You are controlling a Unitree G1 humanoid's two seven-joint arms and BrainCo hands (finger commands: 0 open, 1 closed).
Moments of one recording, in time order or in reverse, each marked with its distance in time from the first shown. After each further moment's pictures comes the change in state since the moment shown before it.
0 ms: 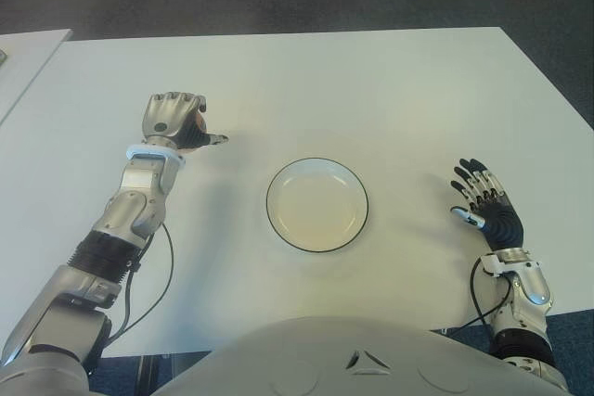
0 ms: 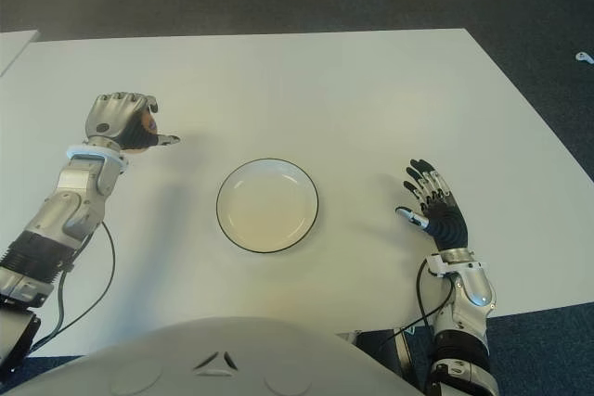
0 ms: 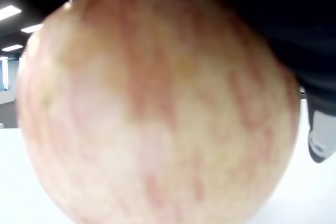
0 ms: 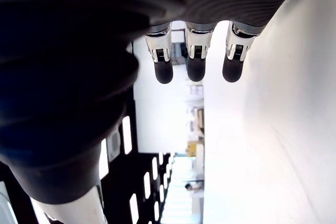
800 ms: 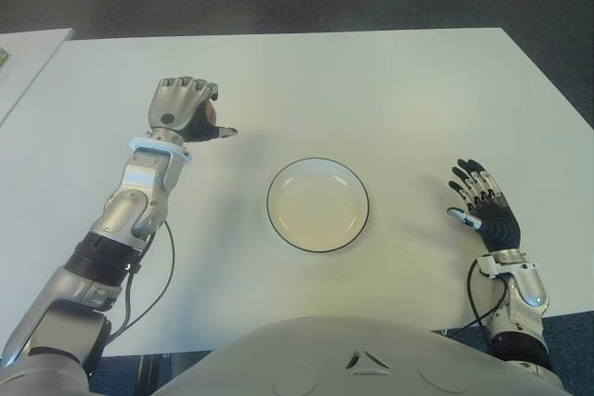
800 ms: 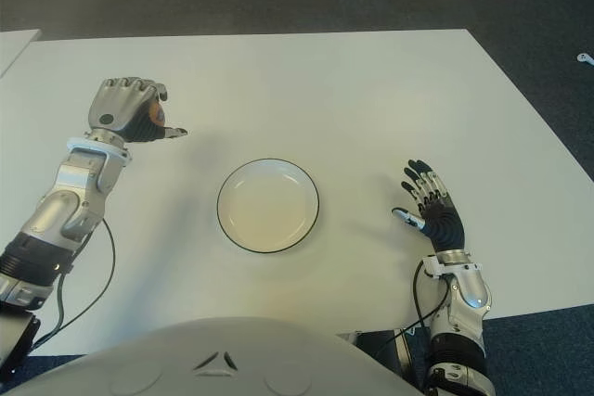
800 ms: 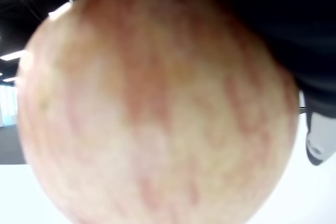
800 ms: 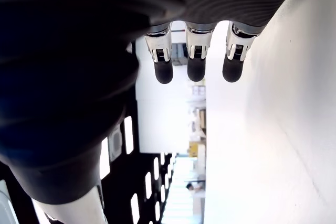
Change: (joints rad) left arm 0.011 -0.017 0.024 -0.145 0.093 -0.043 -0.027; right arm 0.026 0.017 0.020 -0.035 -0.010 -0.017 -0.022
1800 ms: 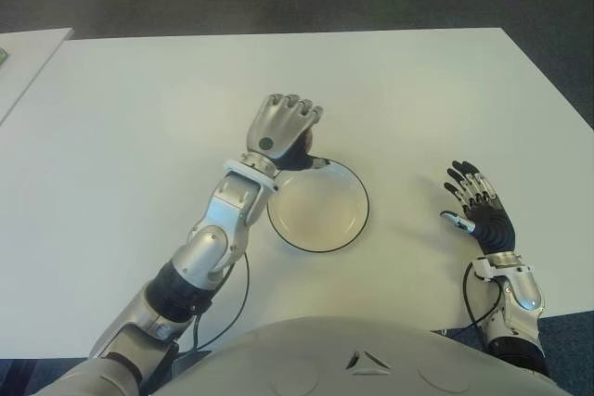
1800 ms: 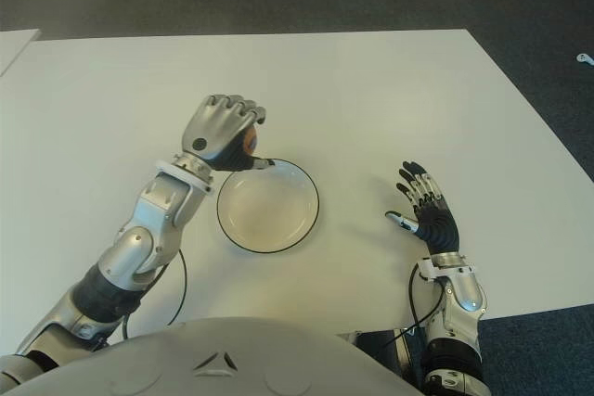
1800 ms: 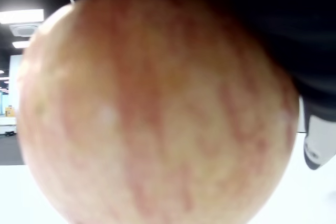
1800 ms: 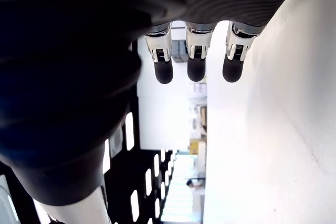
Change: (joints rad) left arm 0.057 -0.361 -0.241 -0.349 0.311 0.026 -0.274; right arm 0.030 0.016 0.029 -0.042 -0.016 -0.015 -0.023
